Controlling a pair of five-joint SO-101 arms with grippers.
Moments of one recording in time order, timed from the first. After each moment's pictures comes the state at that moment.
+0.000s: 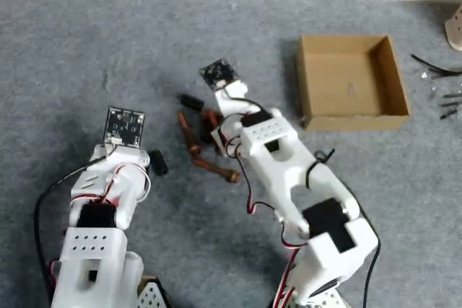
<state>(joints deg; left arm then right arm) -7.0 -64.6 82.5 28.9 -7.2 -30.0 9.2 23.0 38.1 12.3</state>
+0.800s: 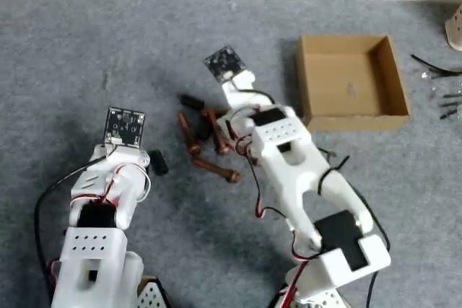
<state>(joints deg) -7.0 -64.6 82.5 28.9 -7.2 -27.1 0.3 25.9 35.1 17.4</state>
